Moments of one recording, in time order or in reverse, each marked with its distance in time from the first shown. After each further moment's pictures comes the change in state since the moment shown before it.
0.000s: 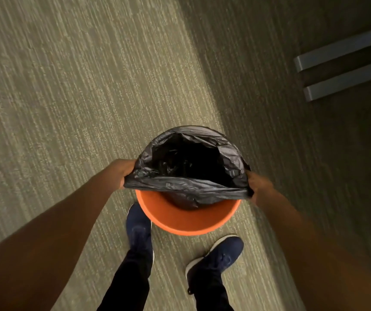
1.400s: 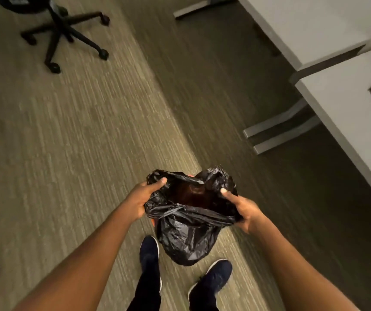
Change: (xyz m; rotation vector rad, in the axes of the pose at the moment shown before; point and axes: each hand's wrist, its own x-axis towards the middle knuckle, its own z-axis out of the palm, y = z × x) left_hand -0.348 0.021 -0.005 -0.233 -0.228 0.445; right_hand -0.325 -0.060 -0.090 0.158 -0.334 -0.185
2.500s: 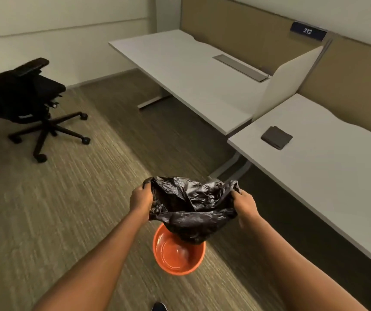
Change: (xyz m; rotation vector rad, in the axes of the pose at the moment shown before) left_hand -0.213 0.123 -0.009 0.272 0.209 0.492; right_hand -0.253 -0.039 0.055 -0.129 0.526 -0.549
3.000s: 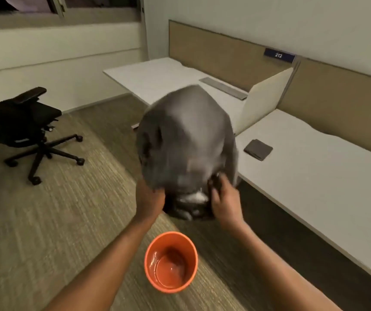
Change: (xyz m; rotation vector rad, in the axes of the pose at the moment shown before) left_hand -0.120 0.077 0.023 0.006 0.069 0.960; right_hand -0.091 -0.061 -0.044 -0.158 0.053 -0.847
